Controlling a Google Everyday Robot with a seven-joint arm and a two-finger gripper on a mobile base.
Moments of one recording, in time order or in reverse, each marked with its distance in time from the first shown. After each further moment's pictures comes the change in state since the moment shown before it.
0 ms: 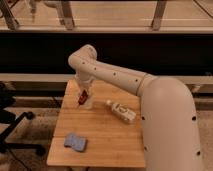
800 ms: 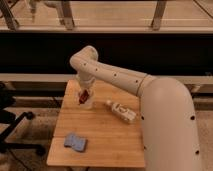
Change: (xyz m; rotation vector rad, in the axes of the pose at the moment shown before) arm 0.010 0.000 0.008 0.011 0.017 0.017
